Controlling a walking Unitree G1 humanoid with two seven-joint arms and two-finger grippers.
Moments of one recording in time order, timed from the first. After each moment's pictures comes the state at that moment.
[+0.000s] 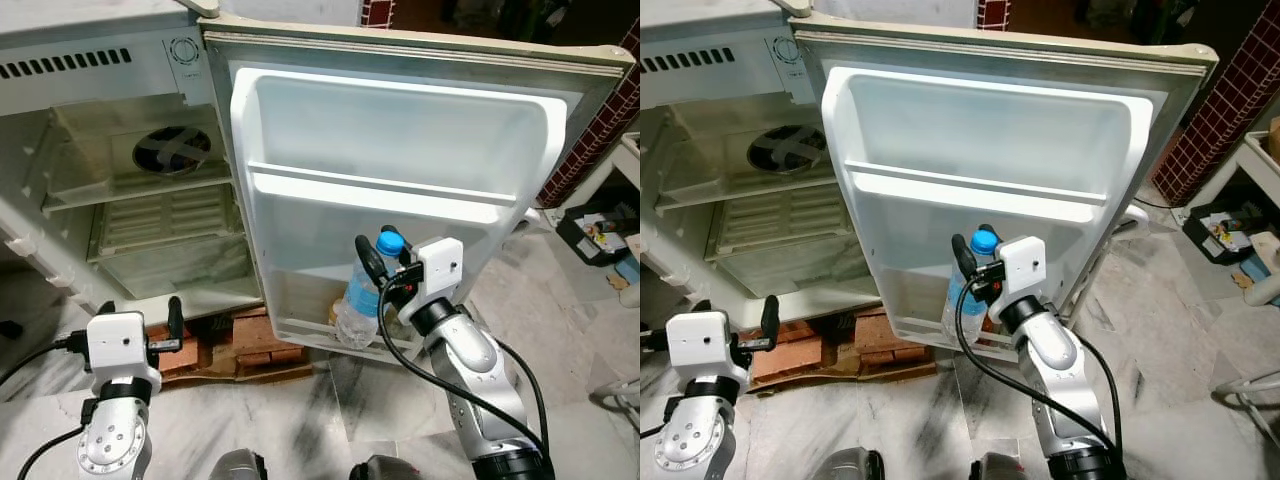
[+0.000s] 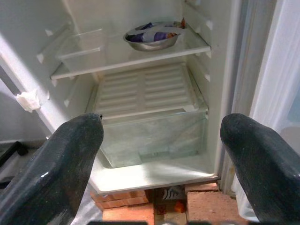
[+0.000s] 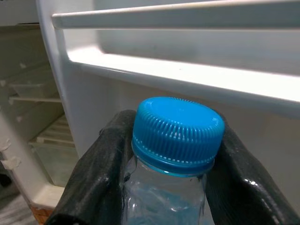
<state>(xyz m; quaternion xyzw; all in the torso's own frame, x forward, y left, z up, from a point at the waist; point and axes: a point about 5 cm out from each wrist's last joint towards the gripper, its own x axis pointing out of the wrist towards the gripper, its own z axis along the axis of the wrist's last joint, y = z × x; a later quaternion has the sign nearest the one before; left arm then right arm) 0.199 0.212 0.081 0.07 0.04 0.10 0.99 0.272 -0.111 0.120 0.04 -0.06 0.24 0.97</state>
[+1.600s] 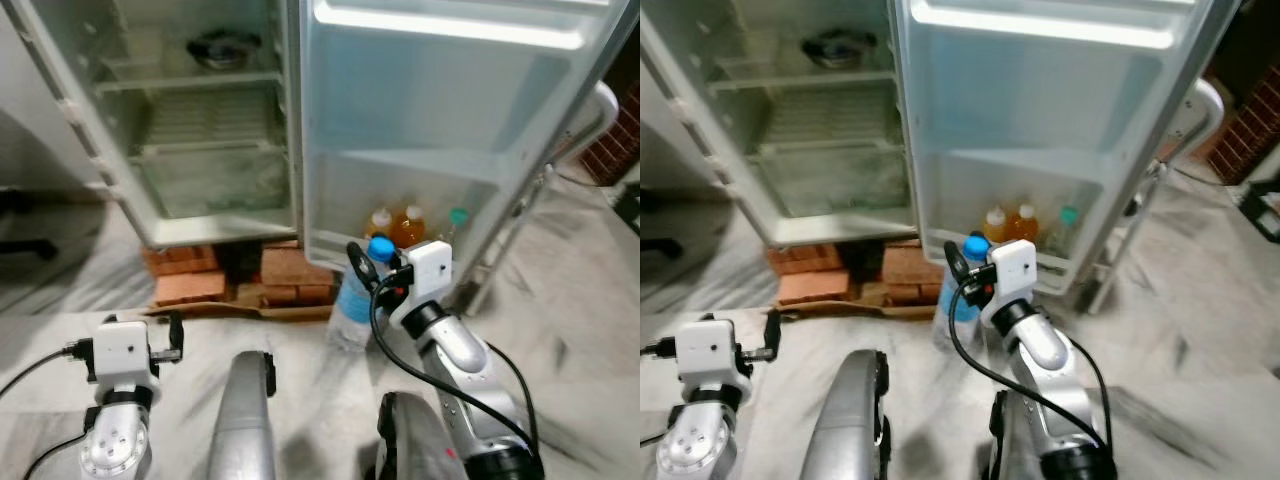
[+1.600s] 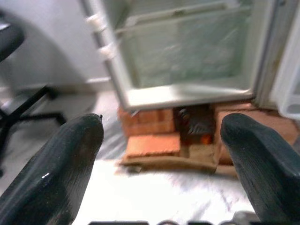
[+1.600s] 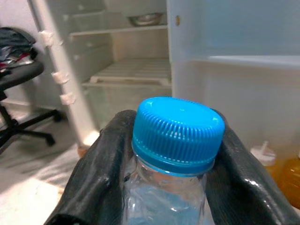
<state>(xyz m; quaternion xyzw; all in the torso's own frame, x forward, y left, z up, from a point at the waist) 0.204 0.217 0.074 0.08 0.06 0.10 0.99 0.273 -0.099 0.116 0.06 -0.04 0.25 0.97</state>
